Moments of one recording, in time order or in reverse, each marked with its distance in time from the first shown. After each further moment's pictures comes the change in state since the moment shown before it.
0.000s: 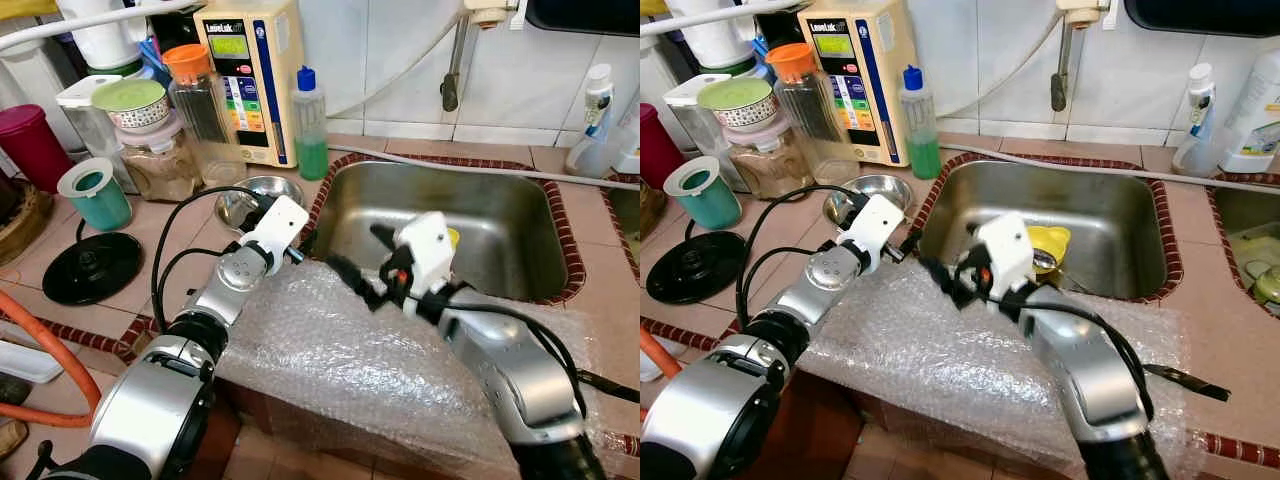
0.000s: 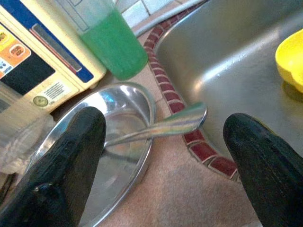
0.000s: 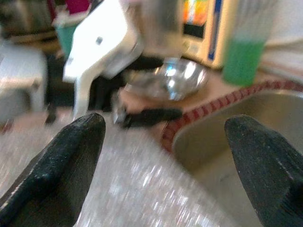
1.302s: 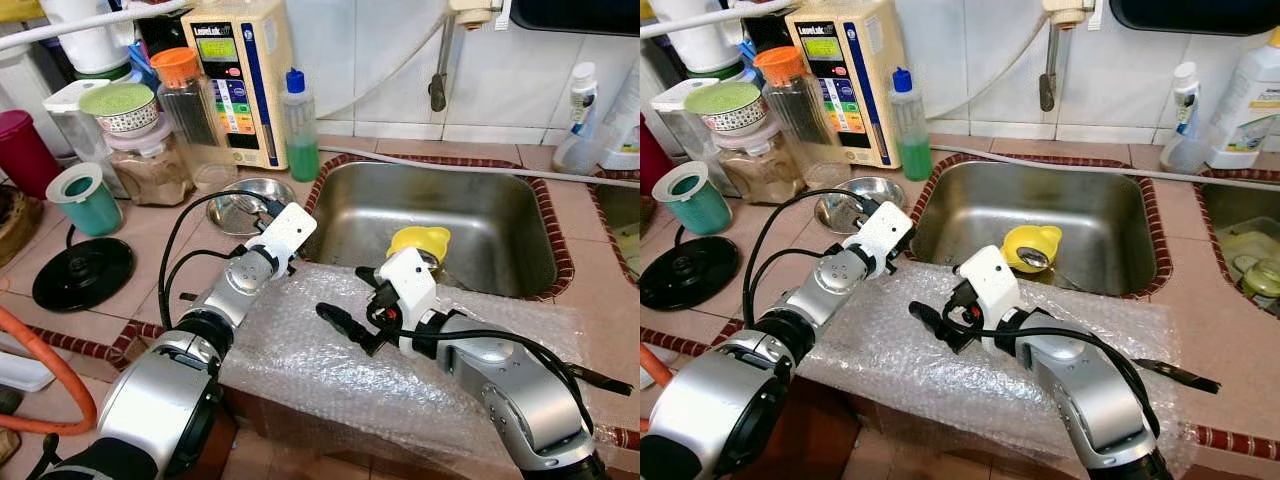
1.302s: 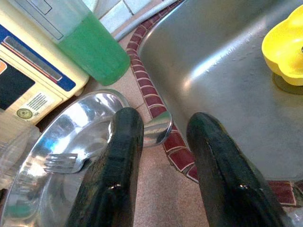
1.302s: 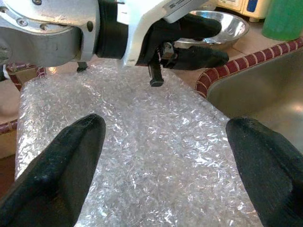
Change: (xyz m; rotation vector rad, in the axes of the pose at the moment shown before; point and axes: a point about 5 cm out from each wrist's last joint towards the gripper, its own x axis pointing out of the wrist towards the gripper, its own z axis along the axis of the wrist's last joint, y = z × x) left arm 0.003 -0.008 0.000 0.056 0.022 -0.016; right arm -0.007 0.019 -0.017 0.014 0.158 0.115
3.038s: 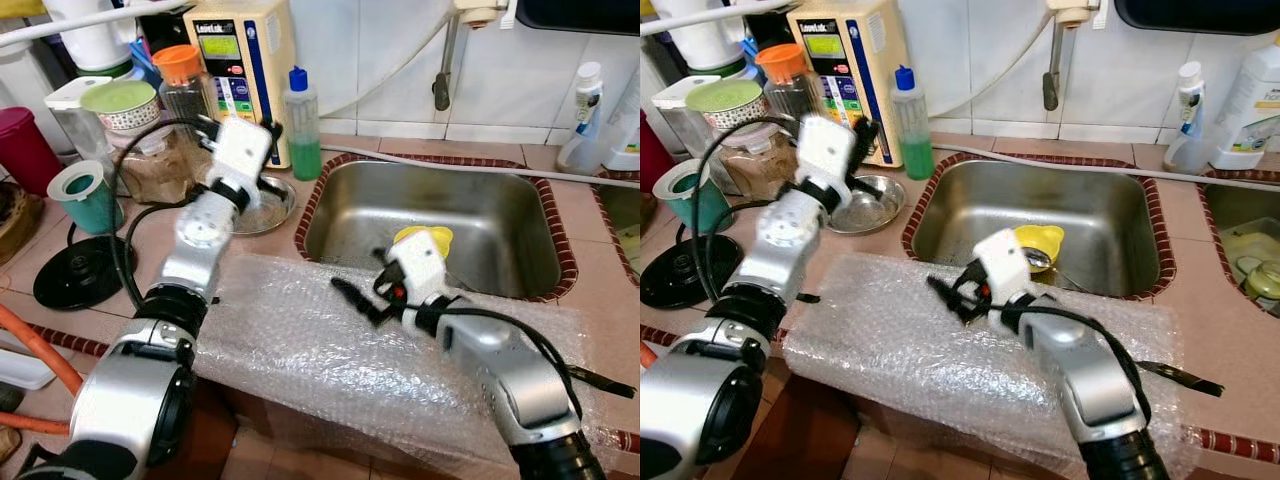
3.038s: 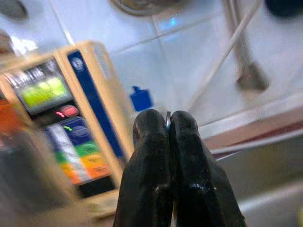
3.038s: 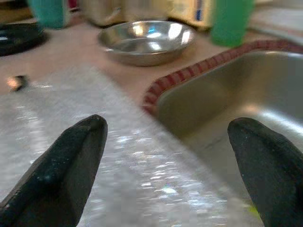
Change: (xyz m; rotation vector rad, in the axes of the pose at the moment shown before) left arm -0.022 0.076 0.068 -0.304 -0.470 0.170; right arm 0.006 -0.034 0.002 -0.009 -0.059 -0.205
